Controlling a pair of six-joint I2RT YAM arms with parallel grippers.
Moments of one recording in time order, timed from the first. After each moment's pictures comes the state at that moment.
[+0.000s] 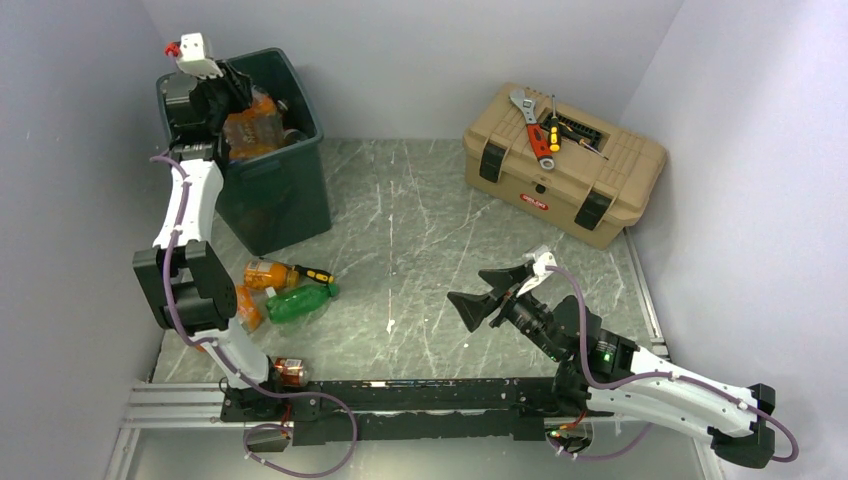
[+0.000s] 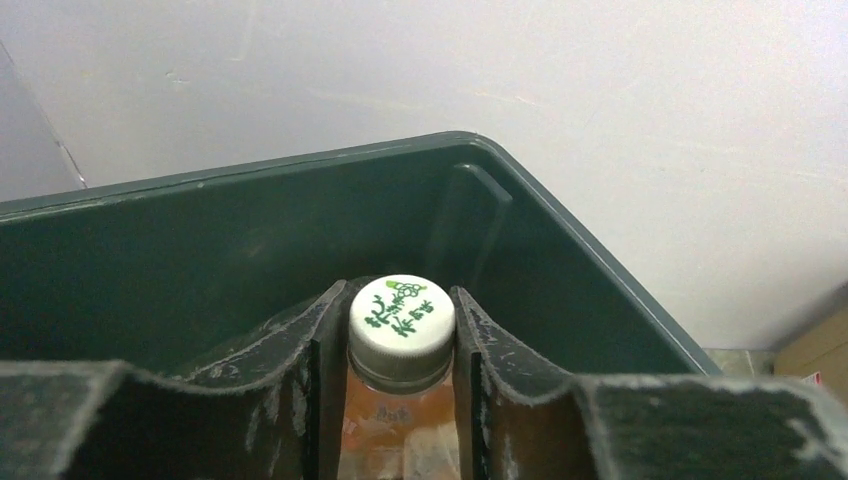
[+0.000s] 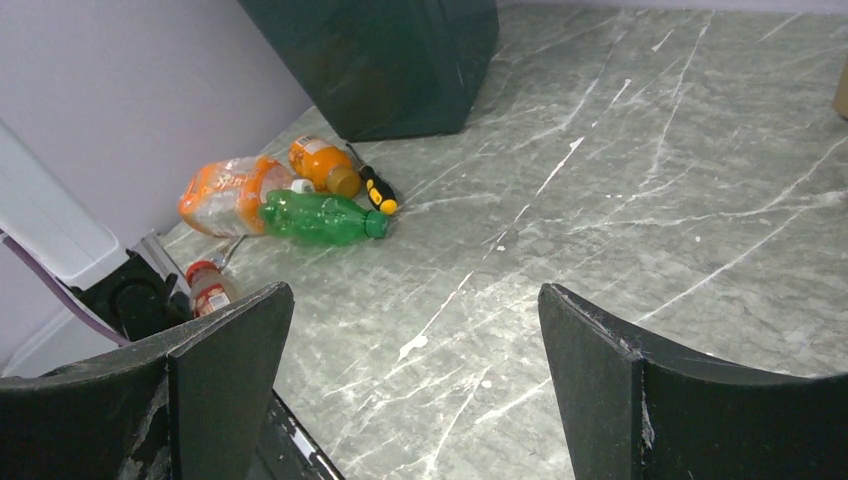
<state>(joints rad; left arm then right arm) 0.18 1.75 1.63 0.19 0.25 -0.21 1.14 0.44 0.44 0.00 0.39 0.36</state>
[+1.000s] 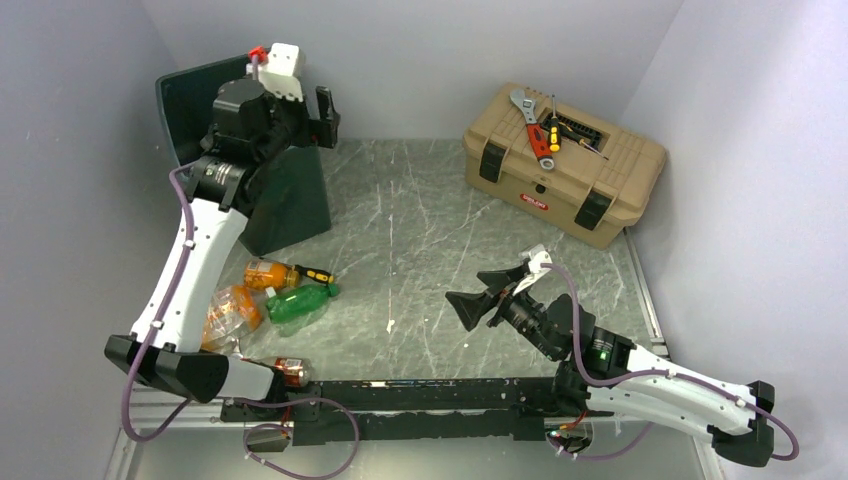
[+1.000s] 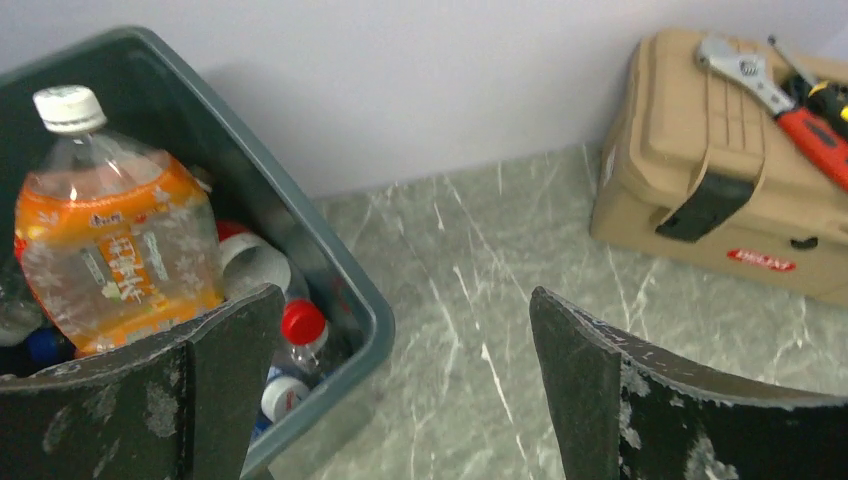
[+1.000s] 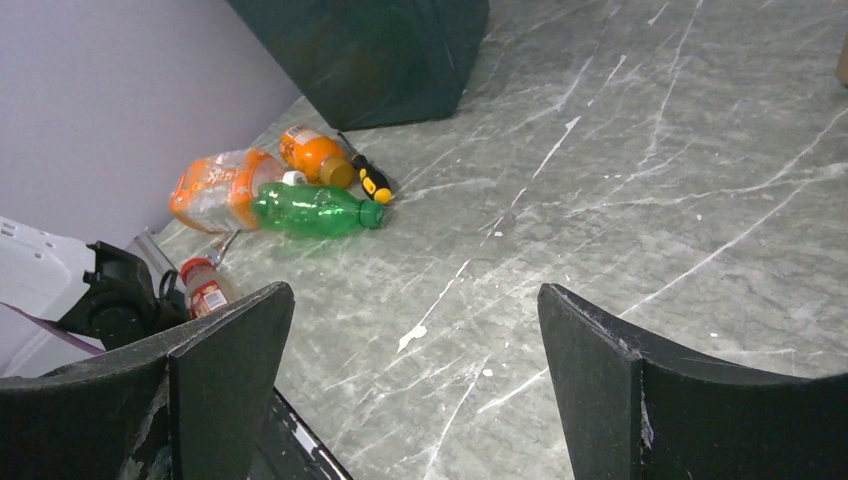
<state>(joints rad) -0.26 1.36 1.68 -0.45 0.00 -0.06 1.14 0.47 0.44 -0.01 0.41 0.40</state>
